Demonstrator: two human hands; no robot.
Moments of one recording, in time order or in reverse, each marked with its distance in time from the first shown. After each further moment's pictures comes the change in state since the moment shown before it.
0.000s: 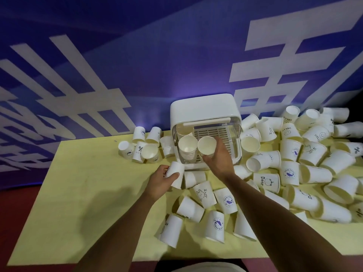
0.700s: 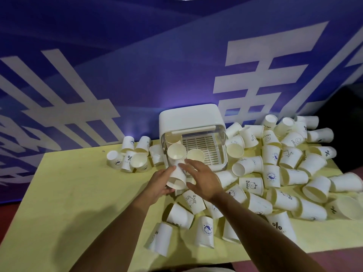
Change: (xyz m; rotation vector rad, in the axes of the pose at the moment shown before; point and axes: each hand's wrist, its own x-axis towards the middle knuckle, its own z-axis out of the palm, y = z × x) left_hand 0.001 0.038 0.019 -0.426 -0.210 -0.188; right_hand -0.045 0.005 -0.005 -0.408 -0.233 -0.512
